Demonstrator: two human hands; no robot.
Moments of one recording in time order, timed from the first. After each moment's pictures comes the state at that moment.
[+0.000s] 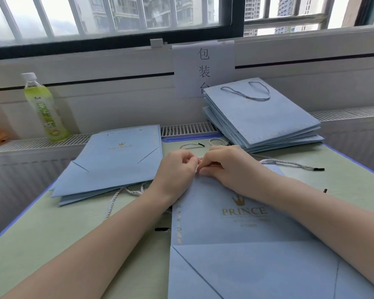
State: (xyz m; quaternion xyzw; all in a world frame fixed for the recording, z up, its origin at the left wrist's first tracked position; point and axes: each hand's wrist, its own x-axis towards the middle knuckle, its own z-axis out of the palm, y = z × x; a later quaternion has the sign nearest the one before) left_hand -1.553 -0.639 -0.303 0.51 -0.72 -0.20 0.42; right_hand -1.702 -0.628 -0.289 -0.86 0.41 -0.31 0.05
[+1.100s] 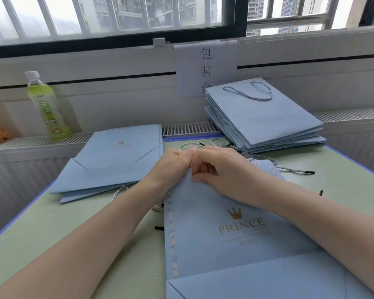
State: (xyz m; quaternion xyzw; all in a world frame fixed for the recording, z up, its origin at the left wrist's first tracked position) left_hand -1.545 -0.635 -0.290 0.53 -0.65 -0.40 0.37; right_hand -1.694 -0.622 -0.290 -0.88 0.35 -0.32 0.06
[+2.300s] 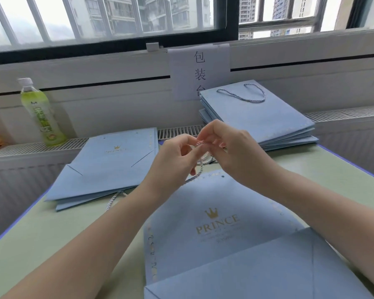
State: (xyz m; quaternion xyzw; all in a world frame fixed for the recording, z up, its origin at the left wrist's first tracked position) left_hand -1.558 -0.618 -0.272 0.41 -0.73 -0.30 0.46; right_hand -1.711 -0.623 -0.274 -0.81 0.39 -0.44 0.04
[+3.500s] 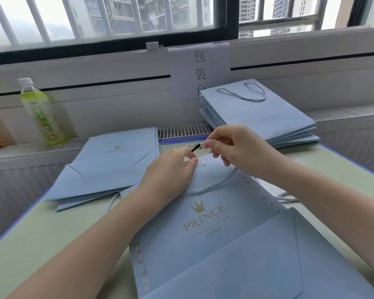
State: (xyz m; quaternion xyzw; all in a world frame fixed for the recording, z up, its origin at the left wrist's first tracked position) left_hand -1.550 -0.627 -0.283 0.58 -0.77 -0.08 0.27; right_hand -1.718 -0.630 -0.266 -0.77 0.46 -0.40 0.19
